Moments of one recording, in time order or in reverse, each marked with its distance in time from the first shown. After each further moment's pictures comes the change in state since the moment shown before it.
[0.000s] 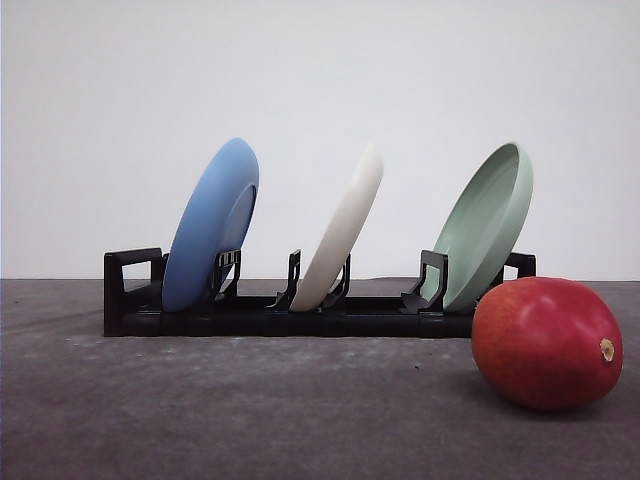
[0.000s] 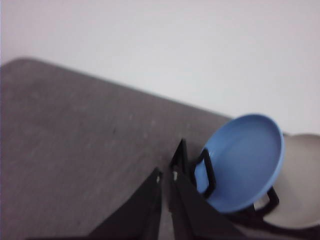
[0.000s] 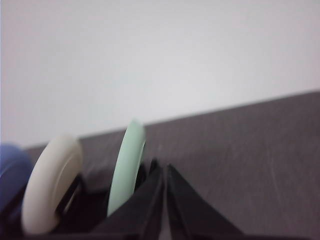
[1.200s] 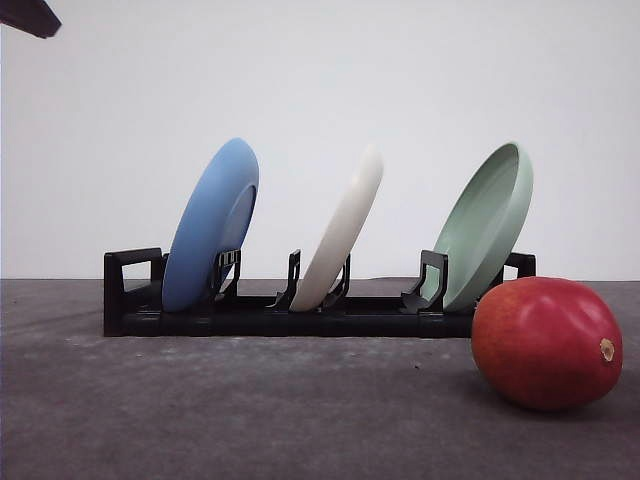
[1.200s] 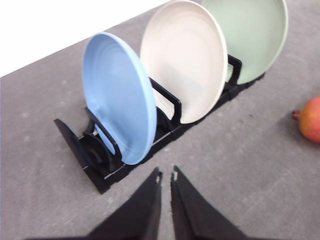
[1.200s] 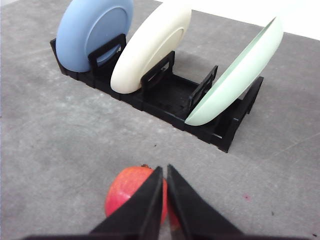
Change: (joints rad) left_arx -0.415 0.490 0.180 0.045 0.125 0.551; right_arx 0.272 0.279 0.070 -0.148 -0.159 -0.353
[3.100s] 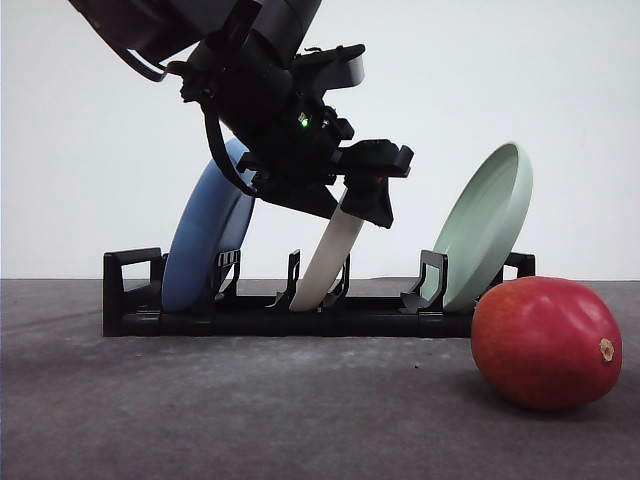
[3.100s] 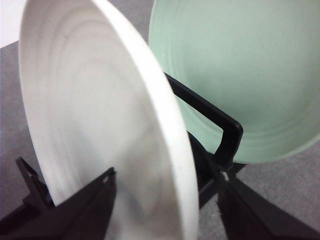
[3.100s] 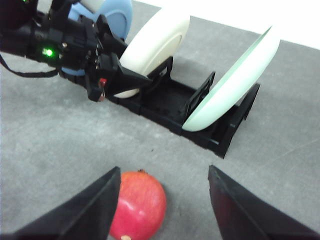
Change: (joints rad) left_arx -0.353 1.098 0.321 0.761 -0.309 -0.159; right_arx 0.000 0.000 0.000 0.023 0.001 -0.010
